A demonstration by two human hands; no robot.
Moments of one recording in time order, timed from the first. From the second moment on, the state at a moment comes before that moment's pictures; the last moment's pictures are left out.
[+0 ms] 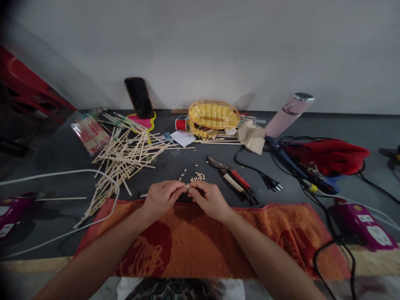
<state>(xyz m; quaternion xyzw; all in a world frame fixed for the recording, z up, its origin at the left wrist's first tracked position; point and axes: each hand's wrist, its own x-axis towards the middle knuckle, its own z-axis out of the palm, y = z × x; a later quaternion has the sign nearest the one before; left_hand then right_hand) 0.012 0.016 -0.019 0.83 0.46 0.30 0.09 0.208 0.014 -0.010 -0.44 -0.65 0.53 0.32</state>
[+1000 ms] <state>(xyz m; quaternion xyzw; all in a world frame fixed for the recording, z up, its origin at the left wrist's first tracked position) 0.012 0.017 -0.018 0.84 0.44 0.31 0.10 0.209 0.014 -0.014 -0.44 -0.67 0.50 0.32</state>
